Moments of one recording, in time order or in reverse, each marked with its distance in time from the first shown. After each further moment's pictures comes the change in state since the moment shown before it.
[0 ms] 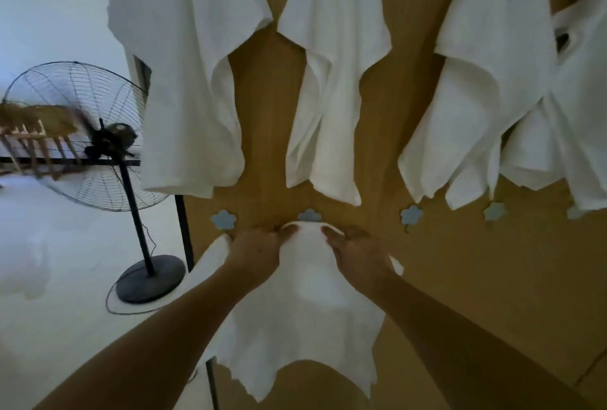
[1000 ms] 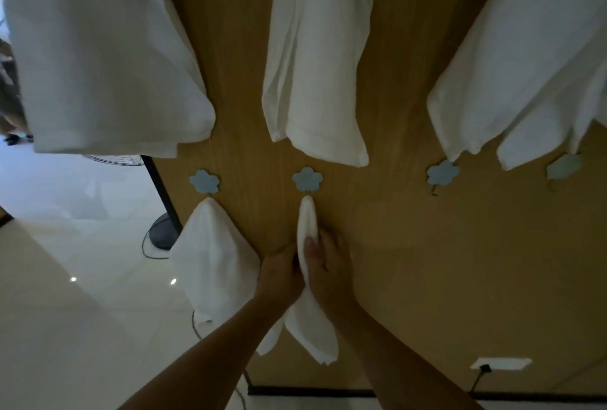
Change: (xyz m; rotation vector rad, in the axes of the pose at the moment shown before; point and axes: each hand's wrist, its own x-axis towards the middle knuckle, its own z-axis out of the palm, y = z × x) left_hand -0.041 0.077 0.113 -0.790 -0.156 -0.506; right_hand -0.053 -0.065 0.091 0.968 -0.025 0.624
